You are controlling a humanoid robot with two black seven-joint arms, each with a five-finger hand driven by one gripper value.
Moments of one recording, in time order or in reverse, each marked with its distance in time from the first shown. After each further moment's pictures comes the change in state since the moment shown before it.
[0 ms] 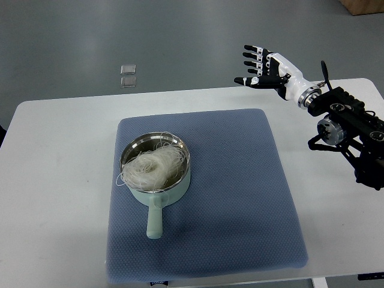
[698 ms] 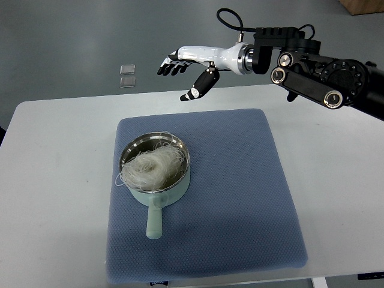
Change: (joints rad) left arm -0.007 0.000 0.000 0.000 0.000 0.000 0.000; right arm 0.517 0.015 -0.588 0.033 -0.401 0.152 -0.013
